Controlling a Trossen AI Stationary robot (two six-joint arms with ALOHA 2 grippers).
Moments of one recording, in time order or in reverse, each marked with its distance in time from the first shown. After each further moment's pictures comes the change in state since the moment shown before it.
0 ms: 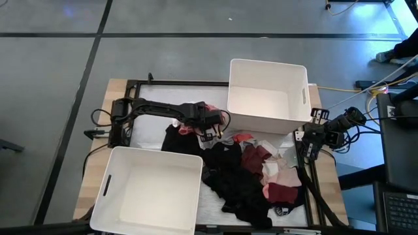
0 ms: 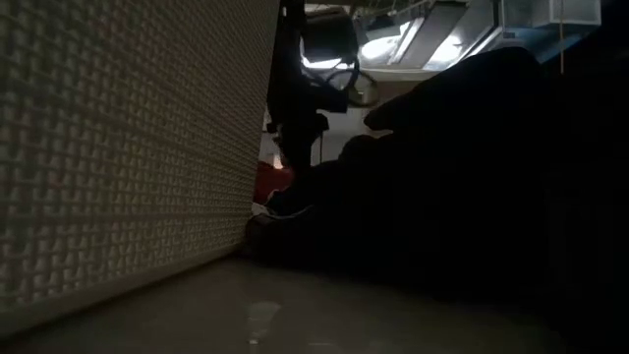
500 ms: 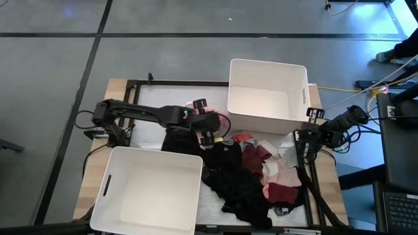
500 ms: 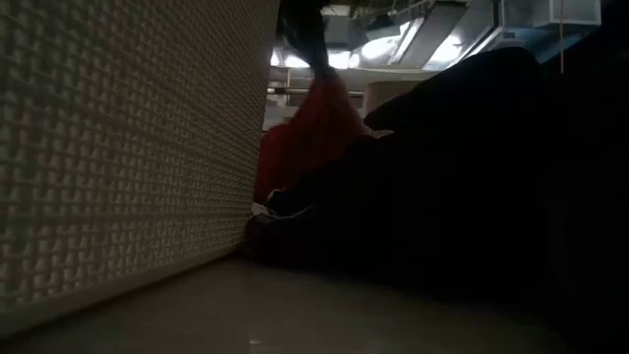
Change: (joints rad) left arm -0.164 -0.202 0.118 -0.003 -0.188 0.049; right arm 0.000 0.091 0.059 -0.067 0.091 0.057
